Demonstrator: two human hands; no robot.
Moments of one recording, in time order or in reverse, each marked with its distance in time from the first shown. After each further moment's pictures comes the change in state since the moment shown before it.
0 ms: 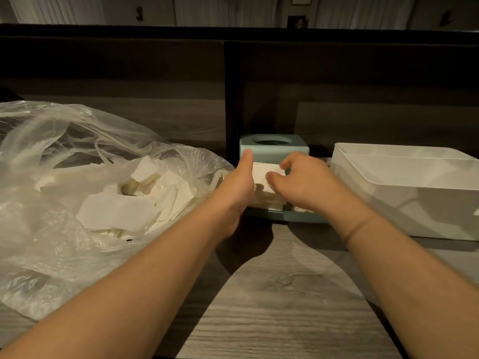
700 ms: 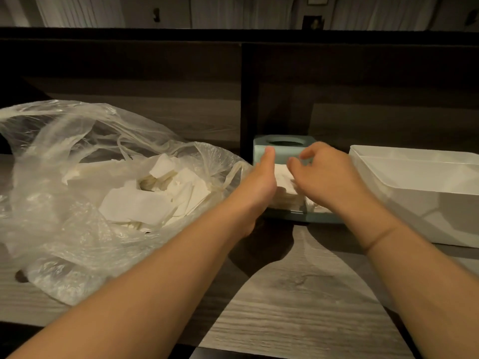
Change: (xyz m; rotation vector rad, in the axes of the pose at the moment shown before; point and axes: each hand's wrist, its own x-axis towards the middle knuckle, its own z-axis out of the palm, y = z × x) left_hand -0.027 0.015 0.009 0.124 -0.003 -0.046; right_hand -0.001 0.000 -0.003 0.060 0.168 0.004
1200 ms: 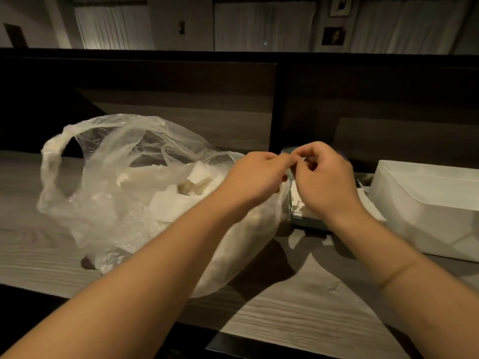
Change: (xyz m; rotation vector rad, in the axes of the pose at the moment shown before) left_hand -0.048 0.027 -0.069 0.295 0.086 0.348; right_hand -0.028 -0.056 0.018 0.484 0.096 -0.186
